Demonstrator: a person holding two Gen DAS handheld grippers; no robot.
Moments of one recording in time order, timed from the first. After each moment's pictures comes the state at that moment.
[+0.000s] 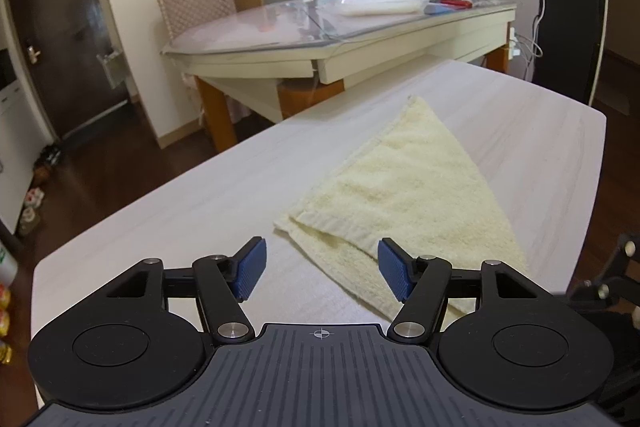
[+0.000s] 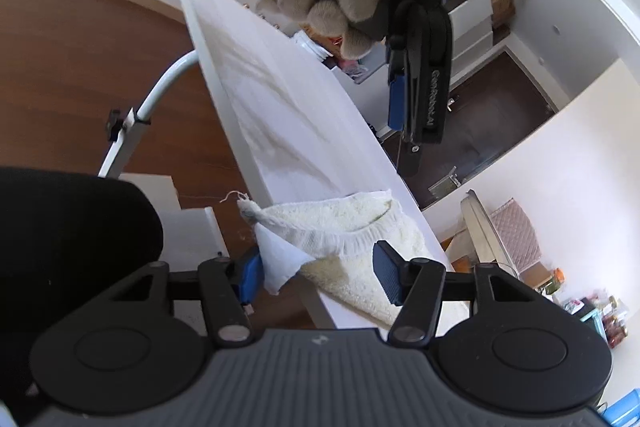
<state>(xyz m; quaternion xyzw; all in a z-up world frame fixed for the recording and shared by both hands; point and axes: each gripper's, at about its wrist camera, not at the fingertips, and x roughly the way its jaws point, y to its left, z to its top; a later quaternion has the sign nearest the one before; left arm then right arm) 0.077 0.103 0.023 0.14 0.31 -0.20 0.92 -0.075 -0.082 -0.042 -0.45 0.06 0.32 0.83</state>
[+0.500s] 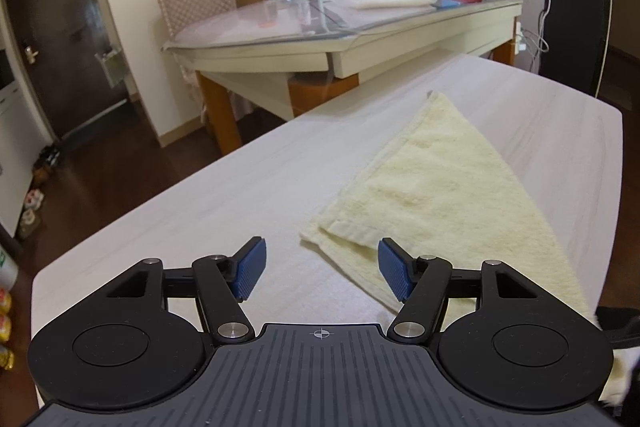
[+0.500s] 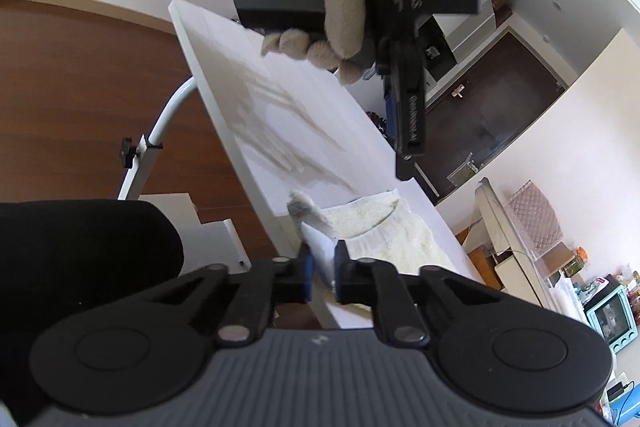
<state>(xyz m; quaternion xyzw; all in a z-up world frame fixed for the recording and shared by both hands) 0.107 0.118 0.014 0.15 0.32 -0.20 0.91 -0.072 -0.080 -0.024 -0.42 0.09 0.35 0.83</state>
